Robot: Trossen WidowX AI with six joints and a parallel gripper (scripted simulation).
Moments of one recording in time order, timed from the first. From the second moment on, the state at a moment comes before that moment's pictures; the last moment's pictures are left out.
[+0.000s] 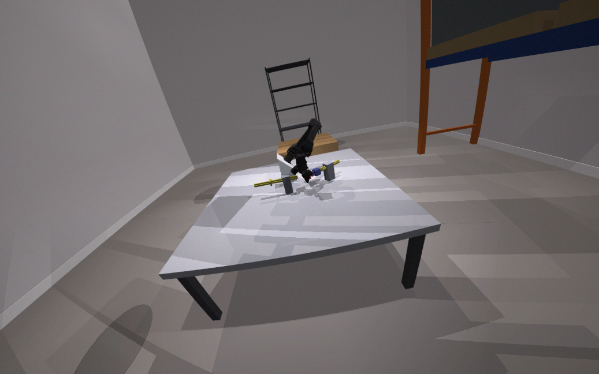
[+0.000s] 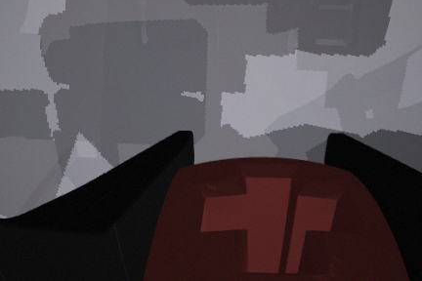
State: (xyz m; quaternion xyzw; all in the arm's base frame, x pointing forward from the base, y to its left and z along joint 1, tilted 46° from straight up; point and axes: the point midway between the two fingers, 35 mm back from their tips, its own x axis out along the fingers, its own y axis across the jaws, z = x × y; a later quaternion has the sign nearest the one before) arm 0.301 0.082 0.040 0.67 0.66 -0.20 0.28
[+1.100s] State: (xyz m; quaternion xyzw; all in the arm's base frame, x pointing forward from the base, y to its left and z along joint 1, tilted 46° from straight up) arm 0.296 0.081 0.040 0.68 0.64 -0.24 0.26
